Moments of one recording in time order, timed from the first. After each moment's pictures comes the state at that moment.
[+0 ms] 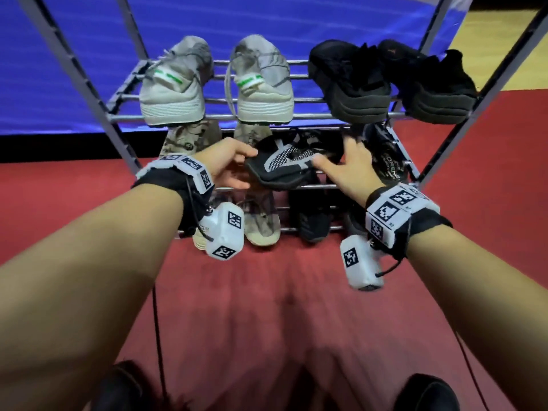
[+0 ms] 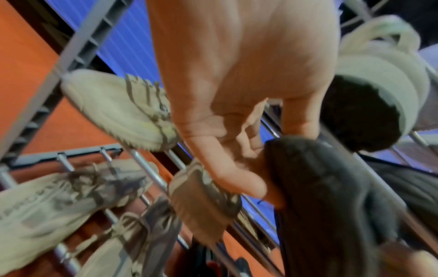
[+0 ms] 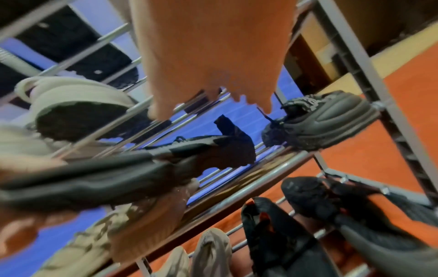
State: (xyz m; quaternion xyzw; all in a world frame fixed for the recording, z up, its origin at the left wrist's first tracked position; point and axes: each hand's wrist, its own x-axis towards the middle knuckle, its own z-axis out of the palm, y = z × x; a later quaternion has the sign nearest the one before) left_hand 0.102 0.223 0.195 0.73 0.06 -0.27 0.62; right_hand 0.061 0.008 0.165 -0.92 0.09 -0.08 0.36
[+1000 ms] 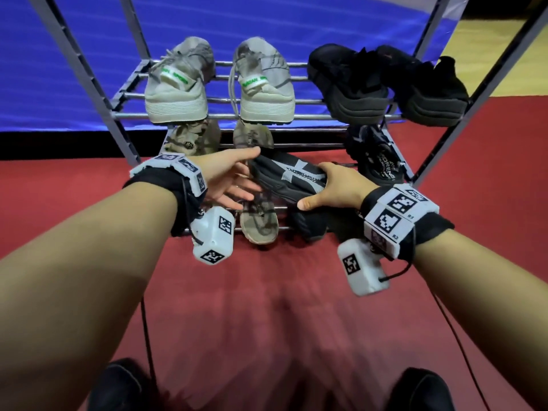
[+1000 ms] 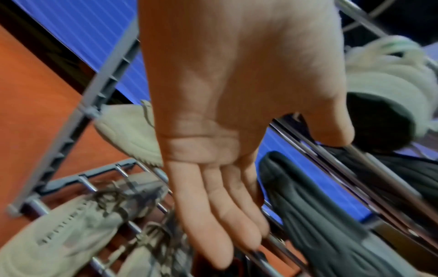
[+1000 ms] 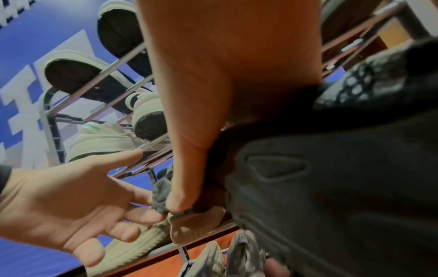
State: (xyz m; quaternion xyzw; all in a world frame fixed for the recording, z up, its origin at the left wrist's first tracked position) left_hand 0.094 0.241 0.191 0.75 0.05 -0.41 0.52; right_hand 0.040 0.022 0.181 -0.96 0.04 0.12 0.24
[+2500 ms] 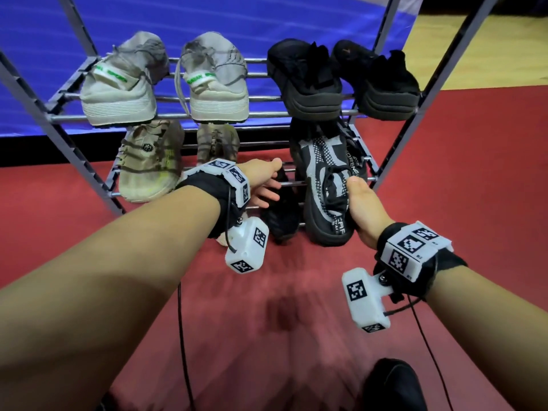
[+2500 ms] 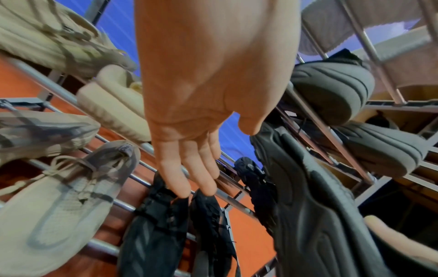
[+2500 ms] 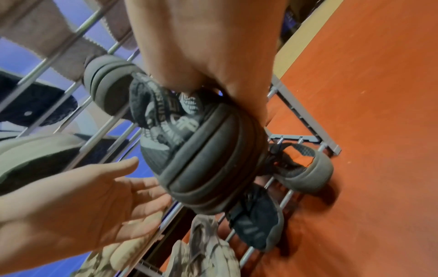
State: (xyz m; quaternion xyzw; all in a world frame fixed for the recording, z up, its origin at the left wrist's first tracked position) left_hand 0.084 0.123 0.171 0.78 0.03 -0.34 0.53; right_hand -0.003 -0.035 0.142 -0.77 0.23 -0.07 0.58
